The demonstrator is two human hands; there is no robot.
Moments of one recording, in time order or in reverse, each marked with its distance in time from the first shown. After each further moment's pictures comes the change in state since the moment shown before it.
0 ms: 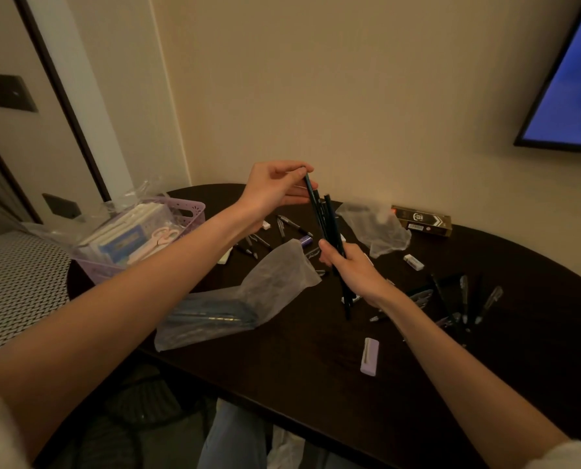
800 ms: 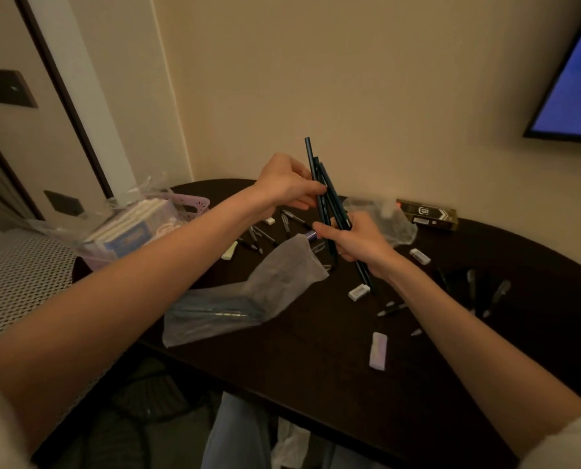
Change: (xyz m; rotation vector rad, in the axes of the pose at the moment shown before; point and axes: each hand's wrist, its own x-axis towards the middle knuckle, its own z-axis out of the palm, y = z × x) left_hand 0.008 0.013 0.007 0.360 -0.008 -0.204; right_hand 0.012 -0.039 -0.006 0.074 0.054 0.104
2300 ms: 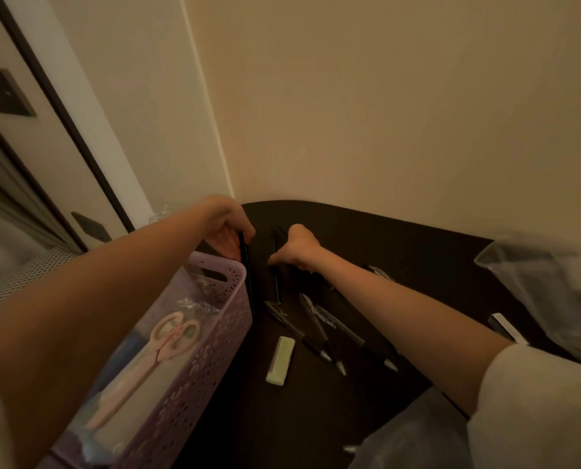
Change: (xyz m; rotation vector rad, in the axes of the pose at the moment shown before) left_hand 0.263 -0.222 -0.185 0.493 -0.070 -0.942; right_hand 0.366 0.062 0.198 -0.464 -0.282 0.194
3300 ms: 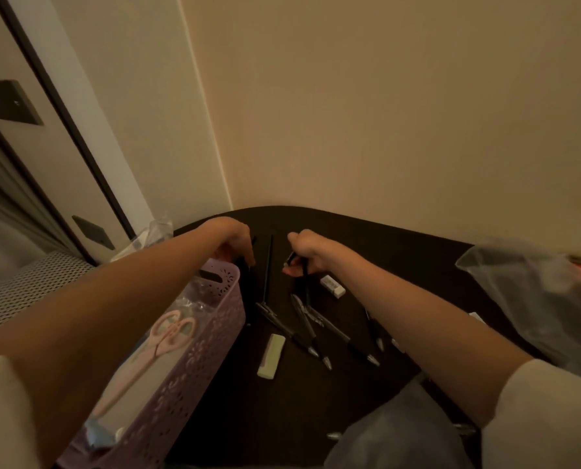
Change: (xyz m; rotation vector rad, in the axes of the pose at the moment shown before) left_hand -0.027 0.002 0.024 0.445 0.049 0.176; right_hand -0.034 0.000 -0.029 0.592 -0.157 0.283
